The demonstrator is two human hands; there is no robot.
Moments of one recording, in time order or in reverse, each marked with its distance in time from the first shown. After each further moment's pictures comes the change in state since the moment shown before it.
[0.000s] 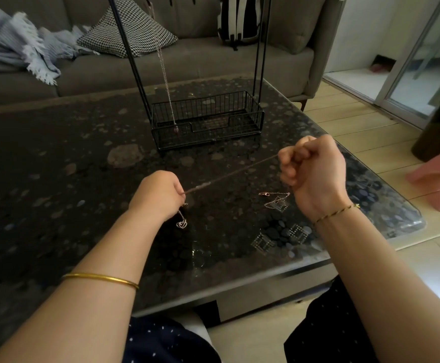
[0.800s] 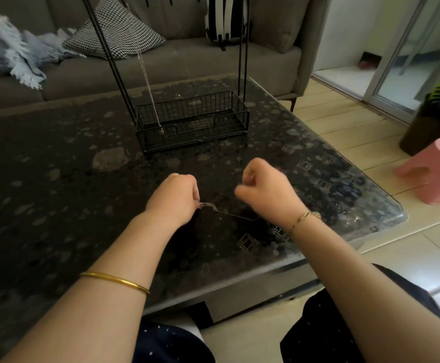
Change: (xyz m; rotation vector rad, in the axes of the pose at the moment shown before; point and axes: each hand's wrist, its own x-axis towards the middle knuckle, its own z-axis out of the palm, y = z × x) left_hand -0.002 0.024 0.028 0.197 0.011 0.224; right_hand -0.005 0.026 -0.005 -1.213 -0.210 -0.120
